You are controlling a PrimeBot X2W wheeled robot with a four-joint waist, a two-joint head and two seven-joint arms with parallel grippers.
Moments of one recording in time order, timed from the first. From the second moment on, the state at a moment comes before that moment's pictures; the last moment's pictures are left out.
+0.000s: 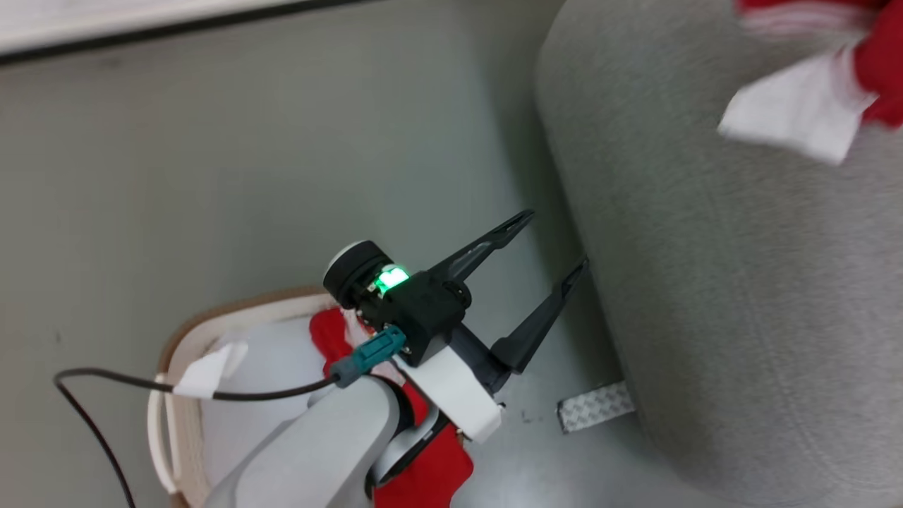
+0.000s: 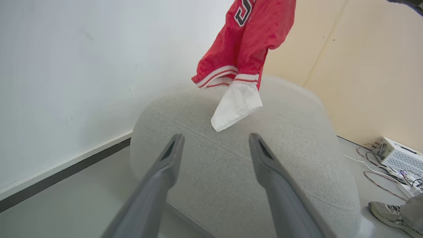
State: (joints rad) left arm -0.64 0.21 -0.74 0.06 -0.33 -0.09 -0.12; right arm -0.98 -0.74 0.15 0.18 0.71 0.13 -0.13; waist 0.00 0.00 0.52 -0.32
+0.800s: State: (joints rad) left arm -0.69 0.21 -0.74 0.08 -0.32 -0.08 -0.14; right arm -1.01 -0.79 0.45 0.81 0.82 0.13 0.01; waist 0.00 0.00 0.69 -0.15
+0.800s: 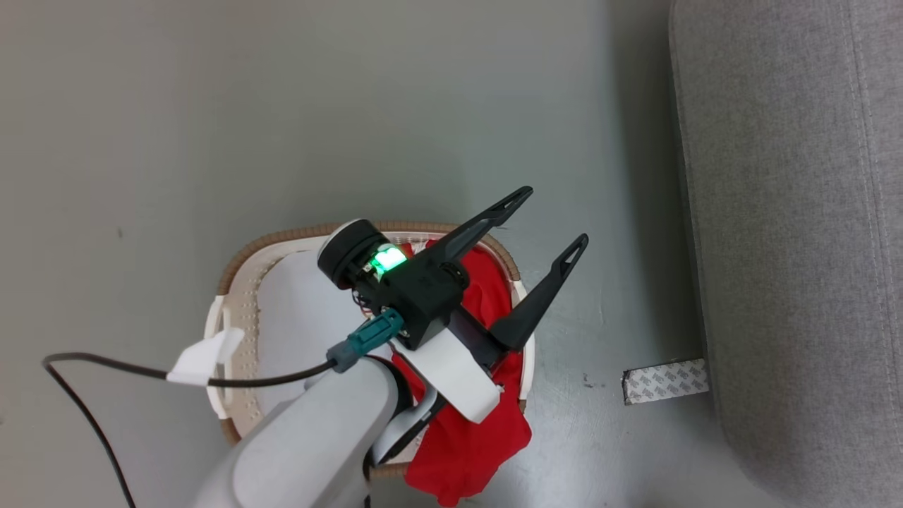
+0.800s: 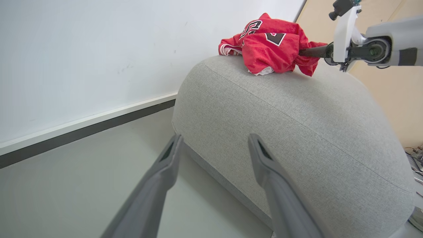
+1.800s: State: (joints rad) left arm -0.47 0.30 -0.60 0.07 -0.46 0.05 -0.23; right arm -0.81 -0.88 0.63 0.46 0.94 0.13 0.06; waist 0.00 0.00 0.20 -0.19
